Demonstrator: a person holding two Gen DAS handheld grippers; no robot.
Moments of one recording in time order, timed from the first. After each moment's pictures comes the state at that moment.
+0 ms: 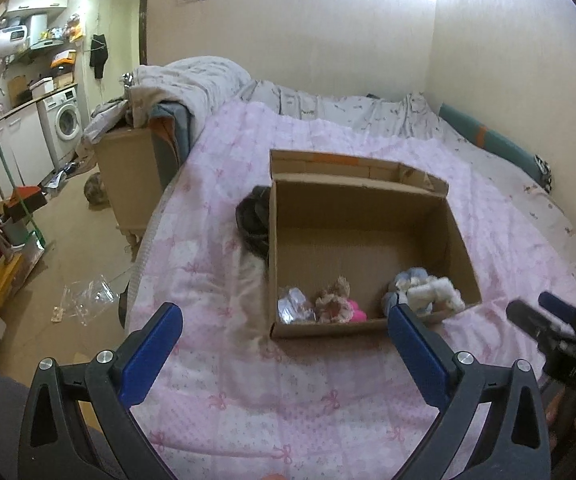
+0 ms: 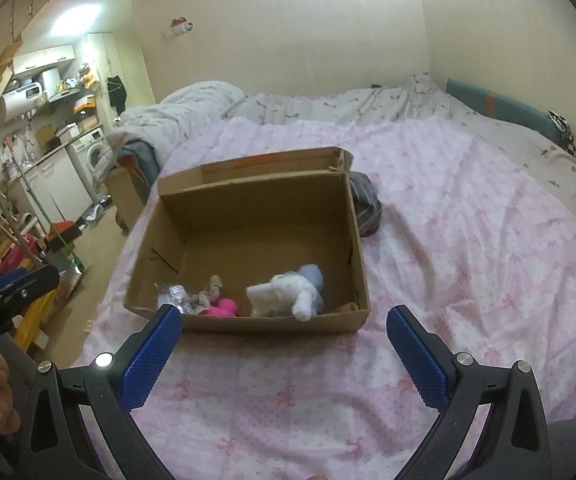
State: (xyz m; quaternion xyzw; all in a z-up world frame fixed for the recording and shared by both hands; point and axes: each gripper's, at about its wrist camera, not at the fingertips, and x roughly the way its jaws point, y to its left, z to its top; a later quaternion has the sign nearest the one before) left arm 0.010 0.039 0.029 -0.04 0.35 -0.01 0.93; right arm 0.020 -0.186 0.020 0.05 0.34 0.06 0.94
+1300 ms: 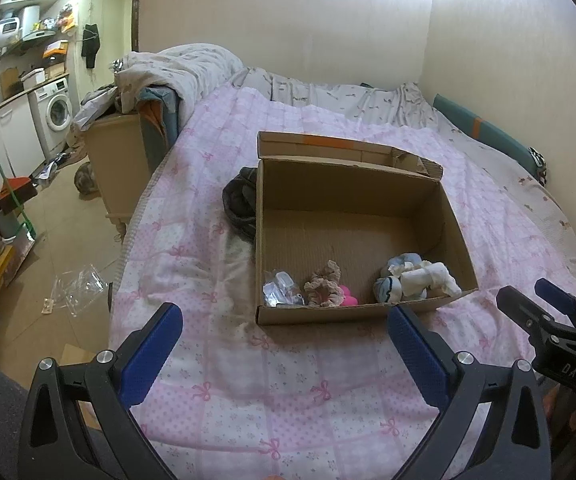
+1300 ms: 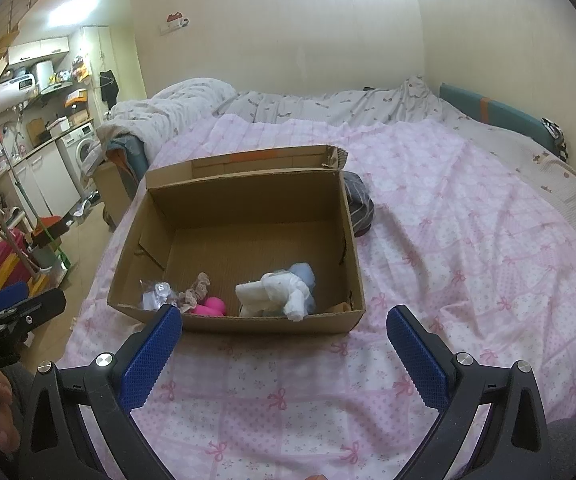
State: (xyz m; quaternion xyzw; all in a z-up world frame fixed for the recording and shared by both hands) left arm 0.015 0.033 0.012 -0.04 0.37 -0.02 0.93; right arm 0.023 -0.175 0.014 0.03 0.34 0.04 0.94
